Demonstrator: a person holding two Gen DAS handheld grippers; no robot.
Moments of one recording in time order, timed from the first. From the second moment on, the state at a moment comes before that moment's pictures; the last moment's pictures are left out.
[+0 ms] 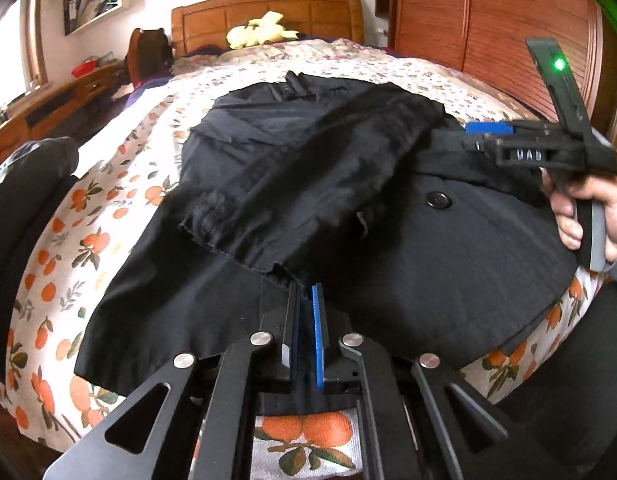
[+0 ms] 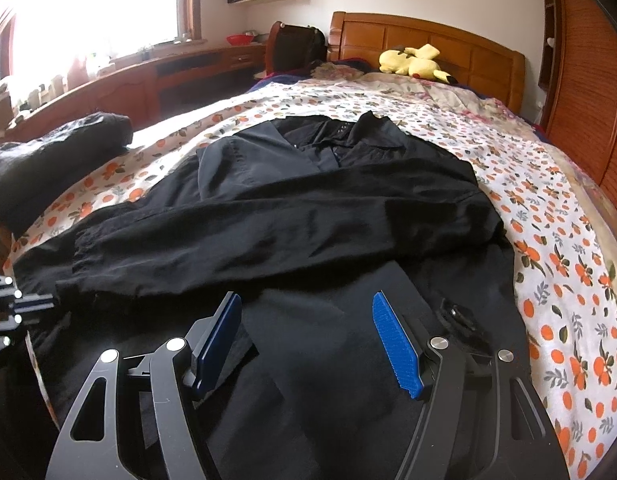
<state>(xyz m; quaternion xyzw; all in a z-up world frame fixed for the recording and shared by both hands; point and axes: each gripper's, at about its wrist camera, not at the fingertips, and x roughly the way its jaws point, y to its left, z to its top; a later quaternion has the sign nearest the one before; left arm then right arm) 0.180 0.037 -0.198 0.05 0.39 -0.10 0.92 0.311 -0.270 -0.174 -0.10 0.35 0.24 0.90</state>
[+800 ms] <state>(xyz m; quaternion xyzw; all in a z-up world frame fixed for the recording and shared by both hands) 0.167 0.081 -0.171 0.03 0.34 -0.04 0.94 0.278 -0.280 -0.175 -0.13 0.34 0.23 0.90</state>
